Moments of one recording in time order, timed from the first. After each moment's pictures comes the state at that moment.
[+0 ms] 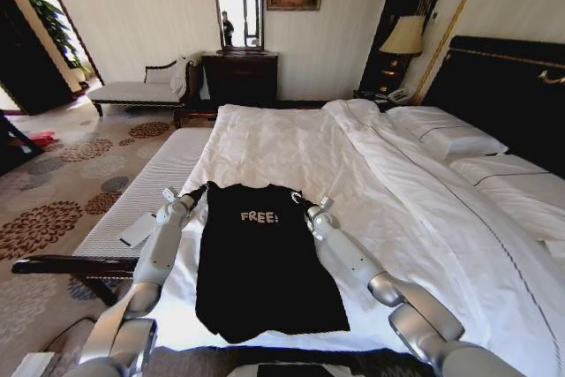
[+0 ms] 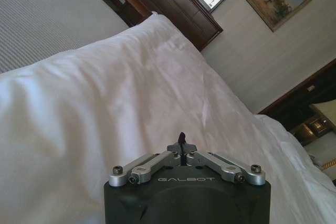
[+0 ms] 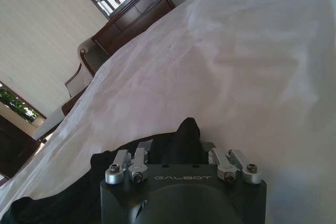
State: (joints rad) left arm 0.52 -1.26 -0.48 -0.98 -1.04 0.39 0.06; right arm -0.45 1.29 -0.11 0.88 1.26 -0.01 0.05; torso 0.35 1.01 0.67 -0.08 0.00
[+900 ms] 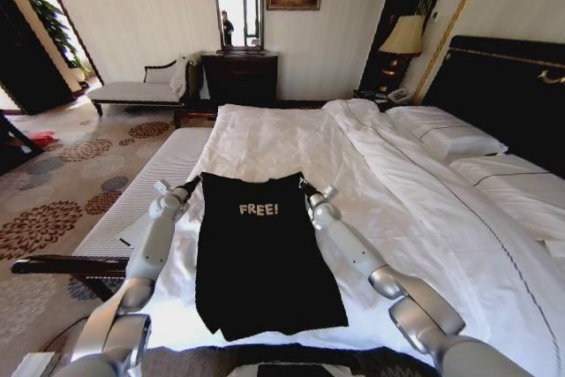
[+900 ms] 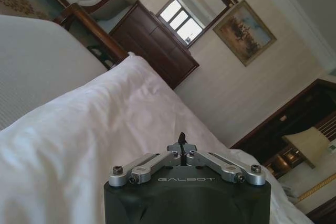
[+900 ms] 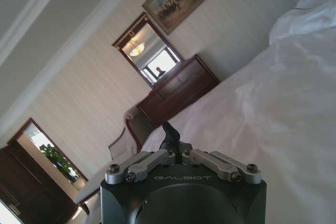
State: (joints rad) left arm 0.44 -1.18 -0.46 -1.05 -1.15 0.37 0.05; right arm -0.38 1.25 -0.09 1.01 1.30 0.15 0.01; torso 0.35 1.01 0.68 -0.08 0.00
